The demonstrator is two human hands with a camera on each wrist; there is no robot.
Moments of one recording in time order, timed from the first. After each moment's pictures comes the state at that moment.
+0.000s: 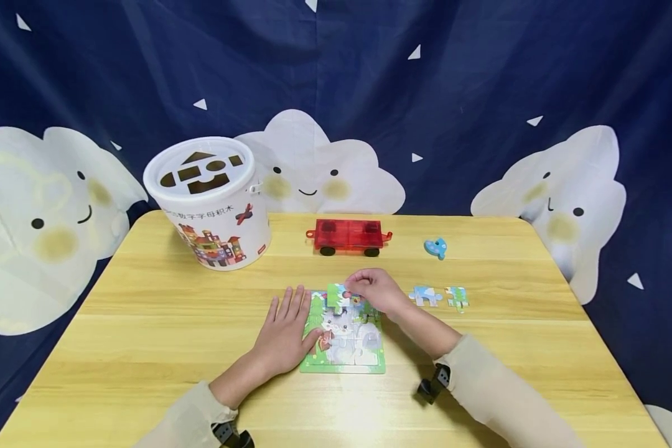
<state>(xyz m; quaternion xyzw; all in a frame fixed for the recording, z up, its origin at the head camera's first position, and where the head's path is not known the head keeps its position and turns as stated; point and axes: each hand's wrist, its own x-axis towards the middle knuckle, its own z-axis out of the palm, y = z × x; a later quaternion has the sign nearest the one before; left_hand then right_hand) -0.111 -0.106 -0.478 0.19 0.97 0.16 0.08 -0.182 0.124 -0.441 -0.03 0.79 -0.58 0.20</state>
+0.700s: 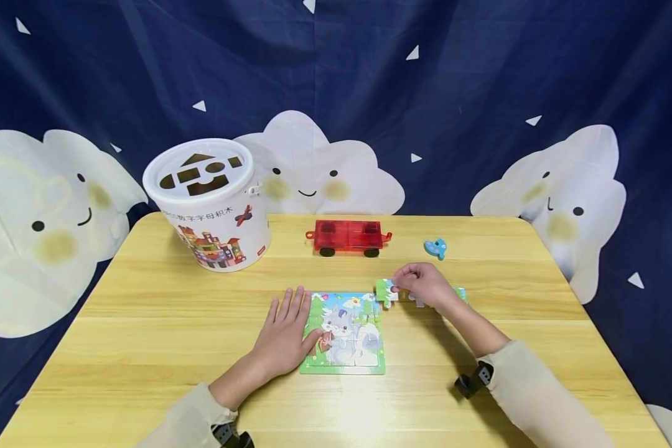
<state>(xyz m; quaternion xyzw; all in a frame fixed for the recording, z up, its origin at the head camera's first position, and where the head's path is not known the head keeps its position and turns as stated) -0.110 -0.107 -0.482 0.20 0.96 0.17 0.06 -0.192 0.210 -0.436 0.01 0.84 -0.51 0.18</state>
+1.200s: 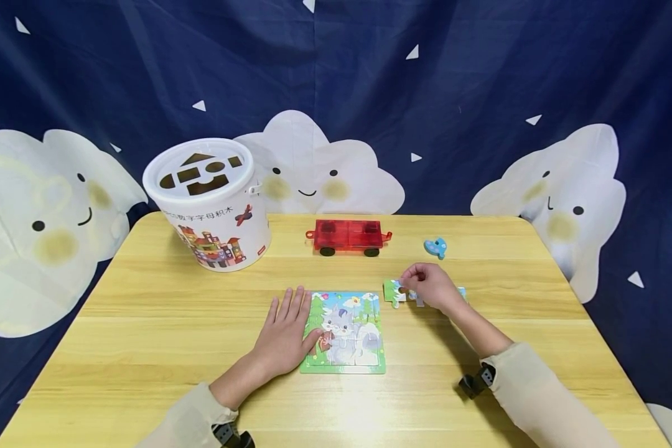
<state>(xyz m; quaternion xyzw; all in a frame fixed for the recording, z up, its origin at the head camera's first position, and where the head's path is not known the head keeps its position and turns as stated) -0.110 -0.106 -0.479 0.19 0.97 0.16 0.07 -0.192 0.221 -0.446 -0.01 0.89 -0.44 0.13</state>
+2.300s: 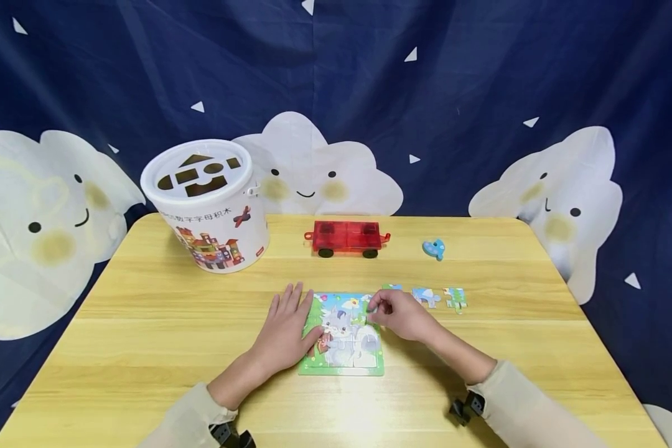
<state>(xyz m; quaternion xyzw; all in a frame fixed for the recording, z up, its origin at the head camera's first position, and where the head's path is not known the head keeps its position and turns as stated) -0.117 -0.102 -0.470 0.19 0.95 0.23 0.05 -0.149 0.169 -0.445 -0.14 0.88 -0.42 0.17</state>
